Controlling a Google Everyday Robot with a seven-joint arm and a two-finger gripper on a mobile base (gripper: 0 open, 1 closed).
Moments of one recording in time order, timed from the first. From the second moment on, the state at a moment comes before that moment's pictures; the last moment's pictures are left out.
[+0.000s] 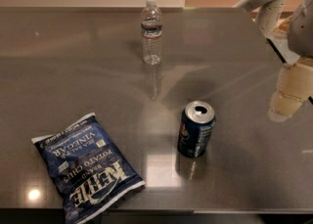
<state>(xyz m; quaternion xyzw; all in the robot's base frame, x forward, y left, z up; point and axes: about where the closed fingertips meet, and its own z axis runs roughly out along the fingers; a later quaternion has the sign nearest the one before) 0.438 -0.217 0.976 -0.60 0.78 -0.03 0.16</state>
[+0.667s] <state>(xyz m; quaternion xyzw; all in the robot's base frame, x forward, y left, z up) 0.438 -0.217 0.976 -0.60 0.78 -0.03 0.16</state>
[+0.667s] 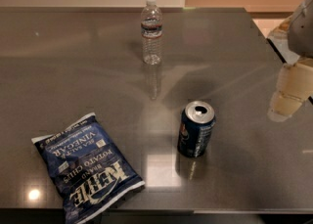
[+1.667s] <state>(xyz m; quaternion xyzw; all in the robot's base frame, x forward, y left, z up) 0.391 -0.137 0.927 -0.70 0.69 0.09 0.18</state>
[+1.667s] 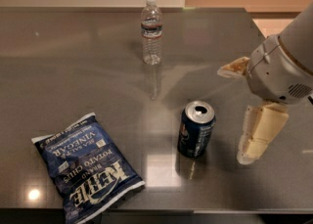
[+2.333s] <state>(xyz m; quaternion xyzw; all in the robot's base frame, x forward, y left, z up) 0.397 -0.105 0.911 -0.72 0.65 0.12 0.21</state>
